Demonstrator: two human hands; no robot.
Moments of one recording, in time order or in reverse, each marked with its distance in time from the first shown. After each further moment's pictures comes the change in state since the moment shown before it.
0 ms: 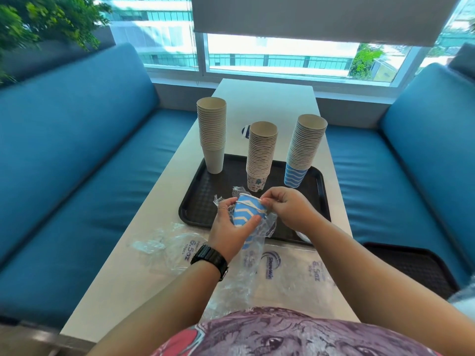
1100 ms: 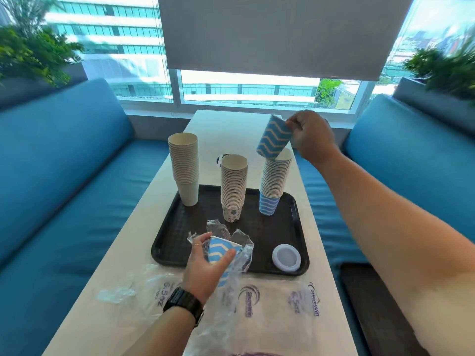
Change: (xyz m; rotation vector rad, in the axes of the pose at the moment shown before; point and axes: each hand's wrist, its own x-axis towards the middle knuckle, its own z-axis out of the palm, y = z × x) left_hand 0.003 -0.005 0.003 0.002 0.015 -0.001; right_hand 0.086 -0.058 -0.171 -0.445 0.664 -0.175
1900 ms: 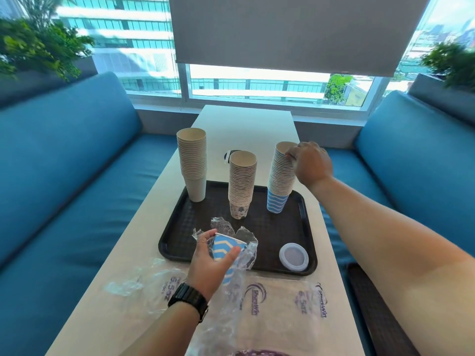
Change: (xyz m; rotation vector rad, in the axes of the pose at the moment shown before) left_hand 0.001 0.003 -0.005 -0.027 -0.027 -0.055; right_hand -0.032 0.032 0.052 -0.378 -0.174 -0.108
